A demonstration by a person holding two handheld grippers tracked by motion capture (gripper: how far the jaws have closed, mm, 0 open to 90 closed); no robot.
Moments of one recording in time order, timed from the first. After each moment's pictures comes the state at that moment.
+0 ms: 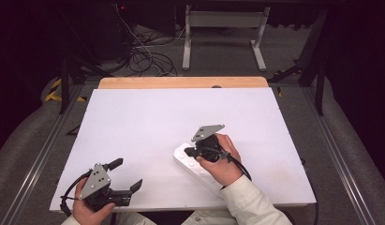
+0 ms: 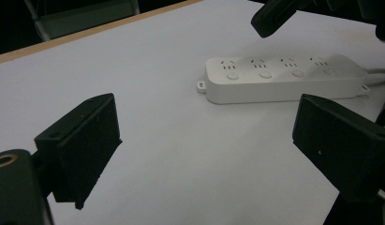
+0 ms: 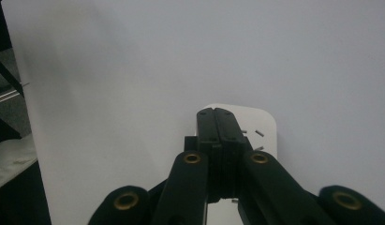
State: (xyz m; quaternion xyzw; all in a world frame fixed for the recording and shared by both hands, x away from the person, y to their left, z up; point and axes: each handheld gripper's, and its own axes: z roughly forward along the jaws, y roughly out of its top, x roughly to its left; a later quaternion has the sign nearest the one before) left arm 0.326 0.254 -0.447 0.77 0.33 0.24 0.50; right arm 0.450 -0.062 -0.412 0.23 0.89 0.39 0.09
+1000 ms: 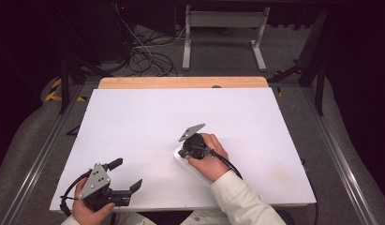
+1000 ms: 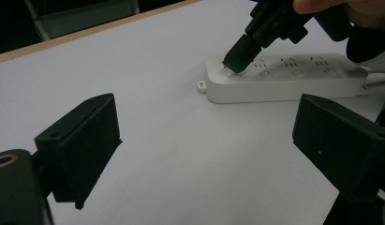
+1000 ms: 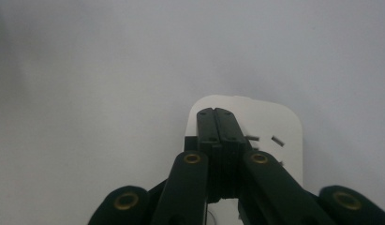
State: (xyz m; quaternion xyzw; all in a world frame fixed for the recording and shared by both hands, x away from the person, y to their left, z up) left arm 0.326 0.254 -0.447 0.77 0.33 0.24 0.50; right arm 0.473 -0.031 -0.443 0.23 0.91 0.32 0.08
